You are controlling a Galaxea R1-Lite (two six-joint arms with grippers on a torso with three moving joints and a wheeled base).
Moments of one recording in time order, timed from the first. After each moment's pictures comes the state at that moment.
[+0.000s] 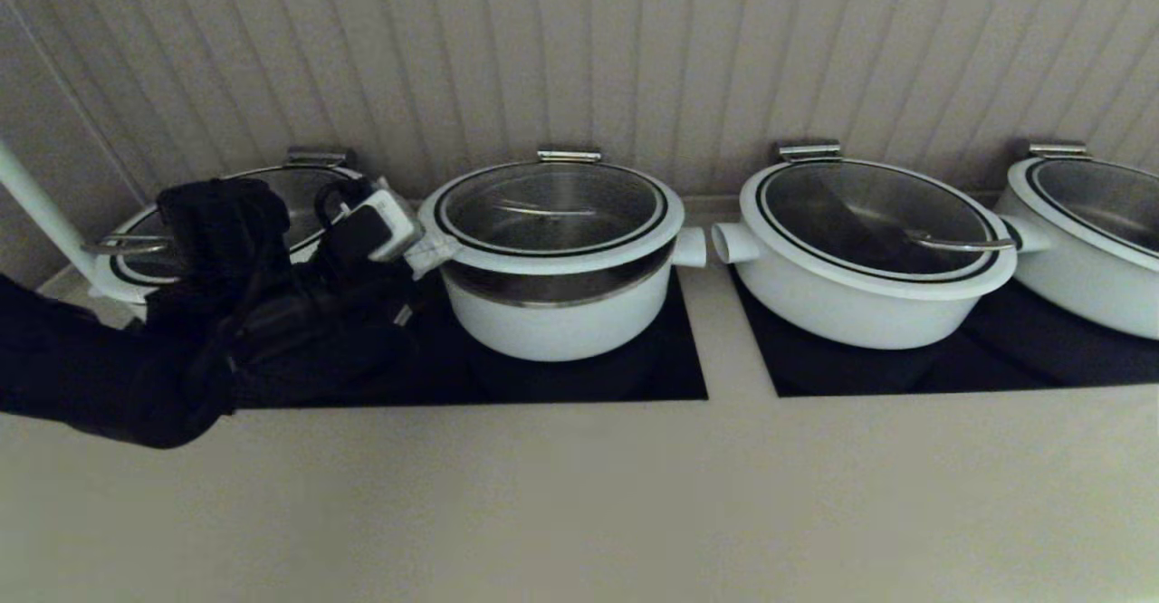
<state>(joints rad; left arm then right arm) -0.19 1.82 -0.83 -0.91 -0.41 0.71 0.00 0.00 0.00 0.00 0.03 -0.05</state>
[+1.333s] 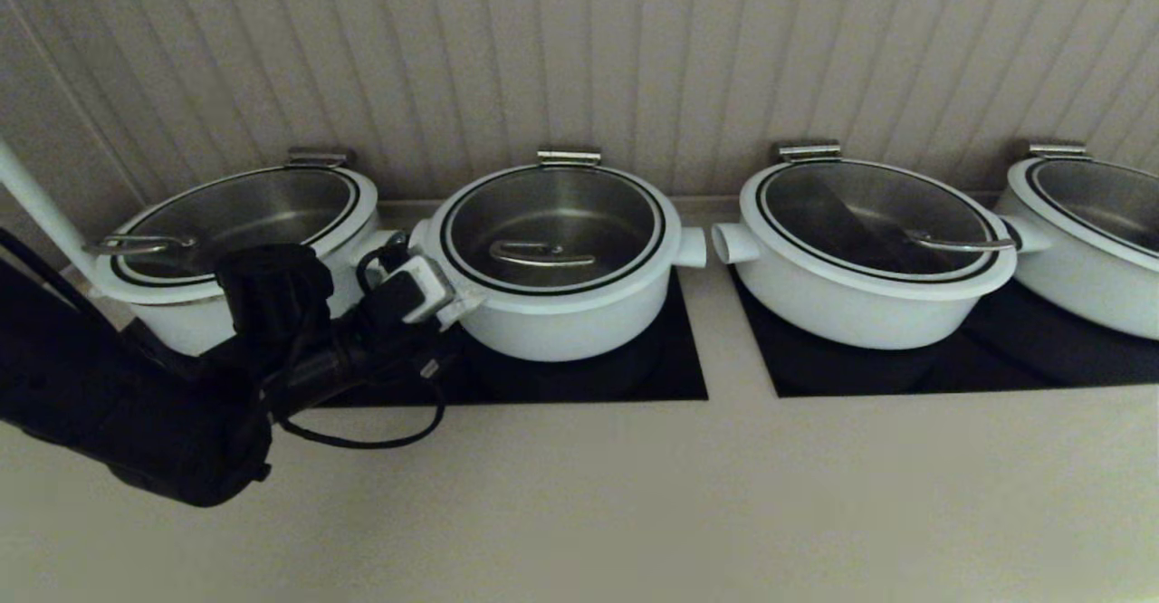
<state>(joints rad) -0.24 1.92 -0.68 -1.10 -0.40 0.71 0.00 0.00 0.00 0.00 0.03 -0.05</state>
